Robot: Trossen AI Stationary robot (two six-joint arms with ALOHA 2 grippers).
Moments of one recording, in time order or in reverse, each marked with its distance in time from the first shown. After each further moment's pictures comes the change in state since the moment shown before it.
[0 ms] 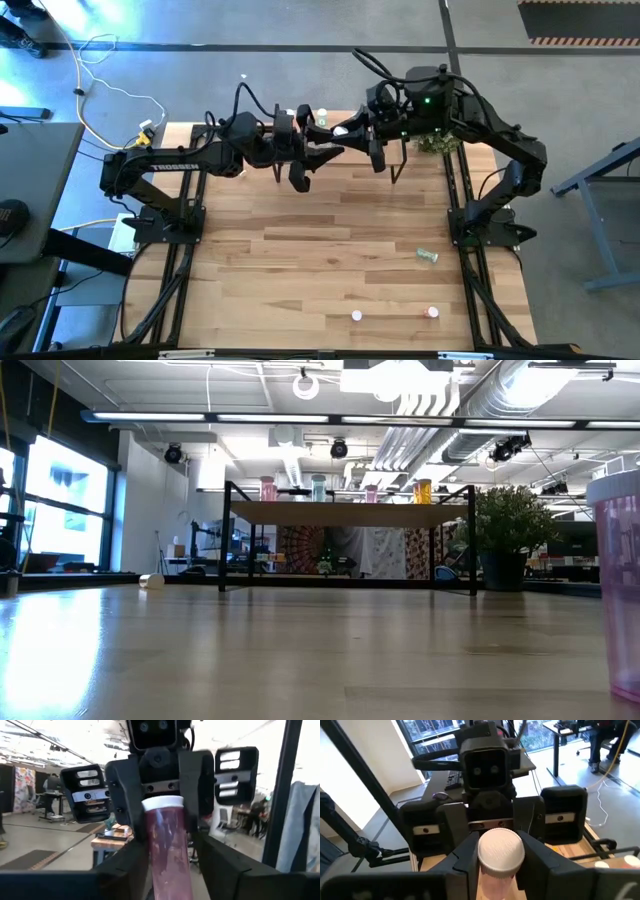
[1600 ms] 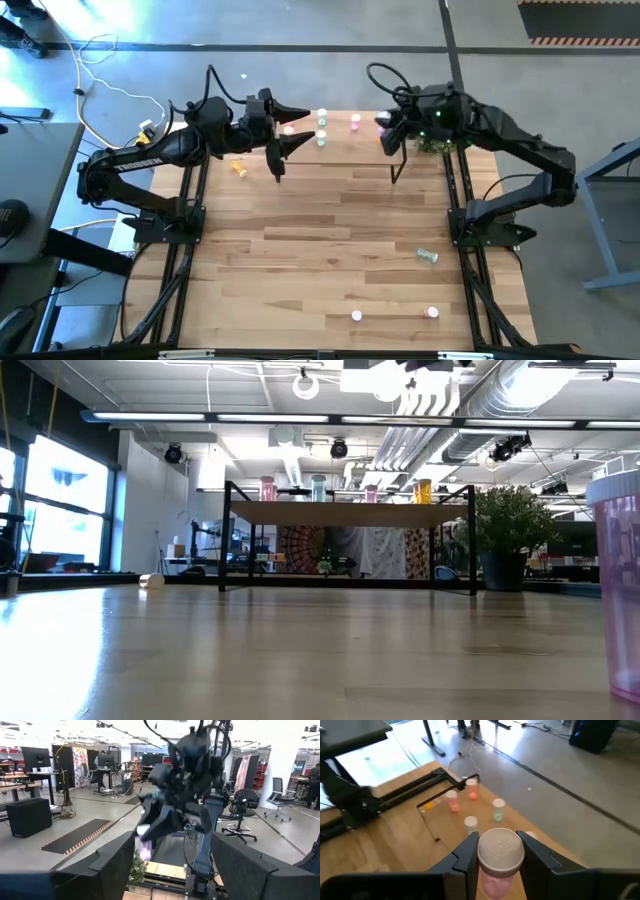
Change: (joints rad) left arm 0.085 -0.216 0.000 -0.412 -0.145 0.093; right arm -0.127 -0.308 -0.493 -0.067 0.496 0.062
